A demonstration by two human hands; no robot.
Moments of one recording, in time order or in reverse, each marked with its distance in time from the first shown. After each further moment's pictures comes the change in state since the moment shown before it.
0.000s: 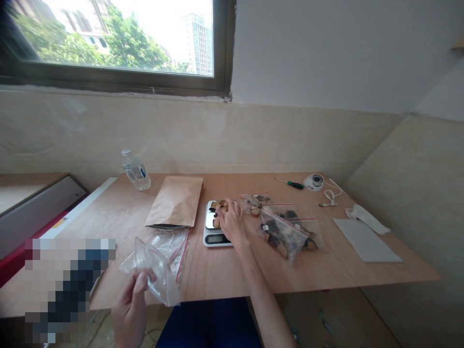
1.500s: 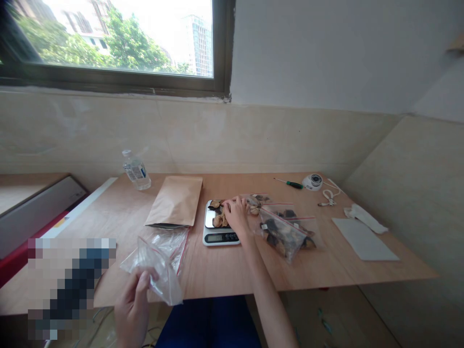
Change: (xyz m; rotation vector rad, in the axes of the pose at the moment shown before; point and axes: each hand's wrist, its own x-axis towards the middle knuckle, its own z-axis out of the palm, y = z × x) left_hand -0.004 0.006 0.001 -0.006 -0.036 0.010; right_hand 0.019 0.020 -0.004 0.065 0.039 0.155
